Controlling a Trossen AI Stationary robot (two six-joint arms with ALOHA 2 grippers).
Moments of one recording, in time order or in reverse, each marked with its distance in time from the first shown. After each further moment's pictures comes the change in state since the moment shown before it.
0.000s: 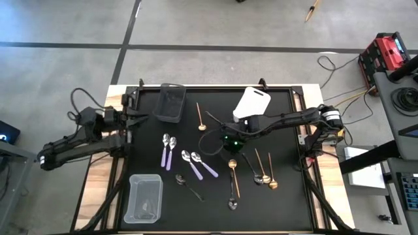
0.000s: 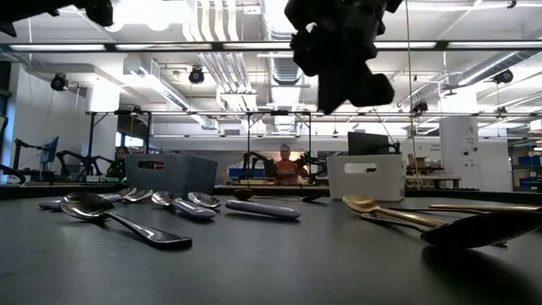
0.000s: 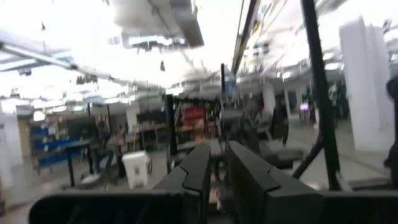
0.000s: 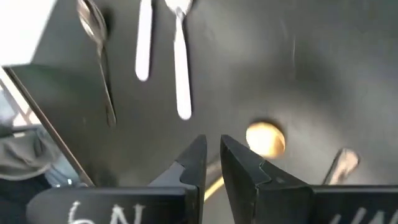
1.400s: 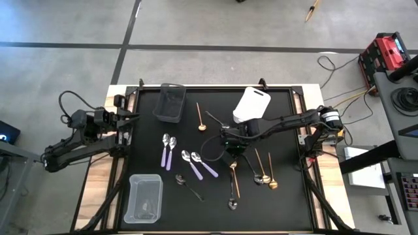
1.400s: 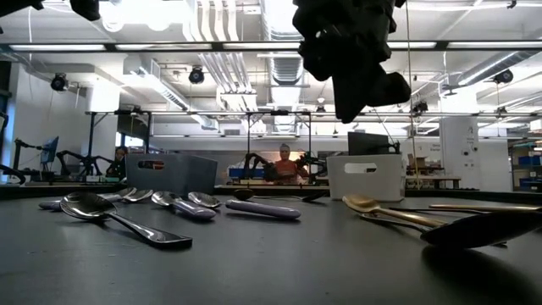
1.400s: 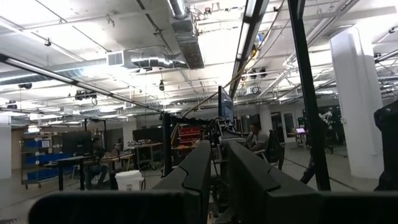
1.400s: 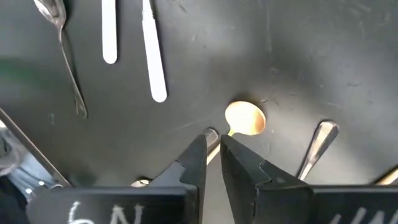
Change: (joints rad) left arm 0.000 -0.110 0.005 -0.031 -0.002 -0.066; right arm 0.030 0.007 -0.002 -0.076 0.056 0.057
